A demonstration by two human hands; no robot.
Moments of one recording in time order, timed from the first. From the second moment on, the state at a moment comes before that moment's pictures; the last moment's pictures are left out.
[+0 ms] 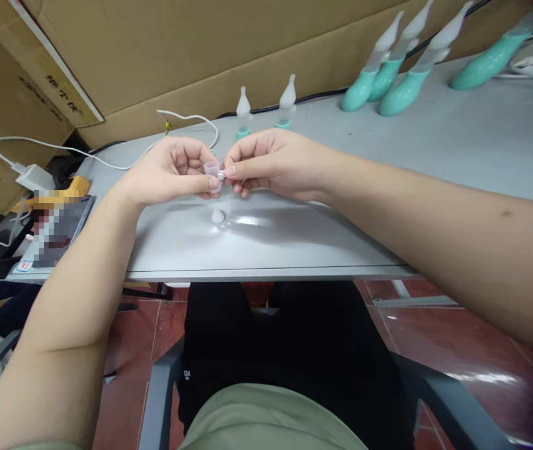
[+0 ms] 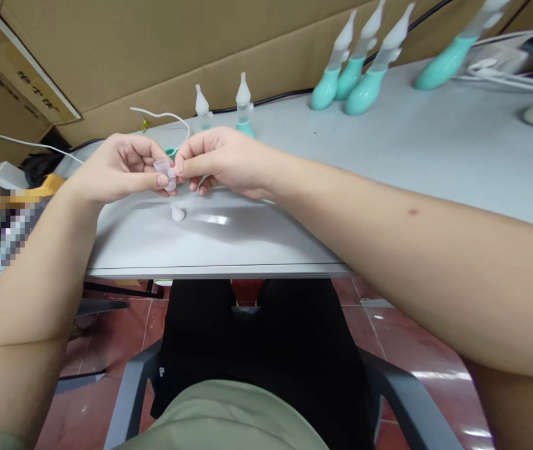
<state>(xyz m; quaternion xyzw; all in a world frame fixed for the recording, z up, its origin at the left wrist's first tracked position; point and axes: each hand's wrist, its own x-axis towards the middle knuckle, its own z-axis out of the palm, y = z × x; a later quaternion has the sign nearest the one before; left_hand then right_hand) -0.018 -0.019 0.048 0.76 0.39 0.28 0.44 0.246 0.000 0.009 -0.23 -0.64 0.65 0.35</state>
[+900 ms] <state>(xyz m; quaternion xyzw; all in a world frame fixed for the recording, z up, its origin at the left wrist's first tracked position) -0.030 -0.019 0.050 0.79 0.40 0.26 0.38 0.252 0.000 0.014 -0.29 -0.72 0.51 0.38</state>
